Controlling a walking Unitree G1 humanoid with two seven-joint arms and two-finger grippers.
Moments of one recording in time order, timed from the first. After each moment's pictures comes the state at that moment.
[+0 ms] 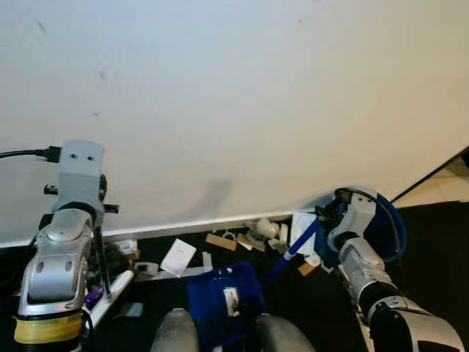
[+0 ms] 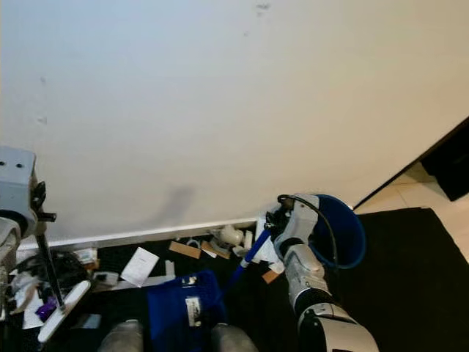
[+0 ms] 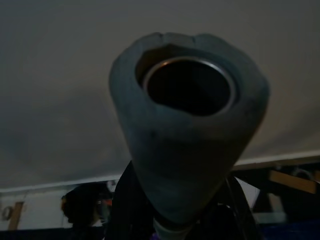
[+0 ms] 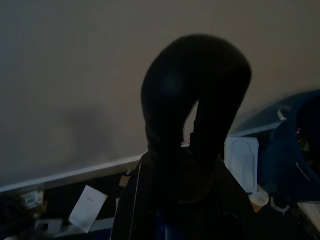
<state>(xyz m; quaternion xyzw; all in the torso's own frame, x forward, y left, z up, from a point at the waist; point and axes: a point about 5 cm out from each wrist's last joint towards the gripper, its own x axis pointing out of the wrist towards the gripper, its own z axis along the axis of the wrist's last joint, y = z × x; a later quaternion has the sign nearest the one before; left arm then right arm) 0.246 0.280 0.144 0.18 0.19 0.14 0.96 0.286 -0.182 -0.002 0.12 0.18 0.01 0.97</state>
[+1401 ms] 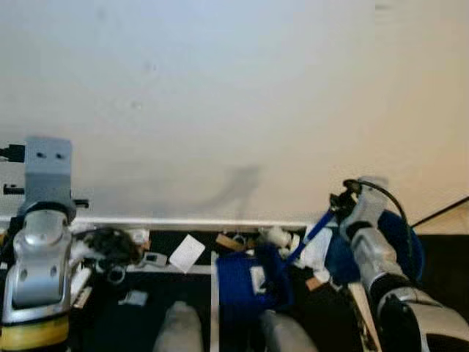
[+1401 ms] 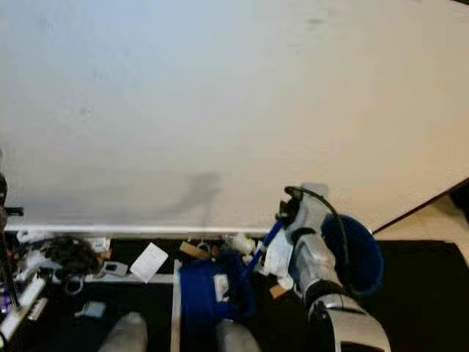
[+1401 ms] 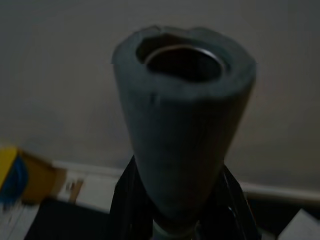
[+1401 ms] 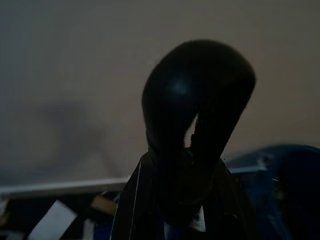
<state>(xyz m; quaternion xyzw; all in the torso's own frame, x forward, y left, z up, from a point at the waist) 0.245 0.300 0.160 0.22 0.12 0.22 0.94 0.298 -0.205 0.016 0.07 0.14 -0.03 0.99</state>
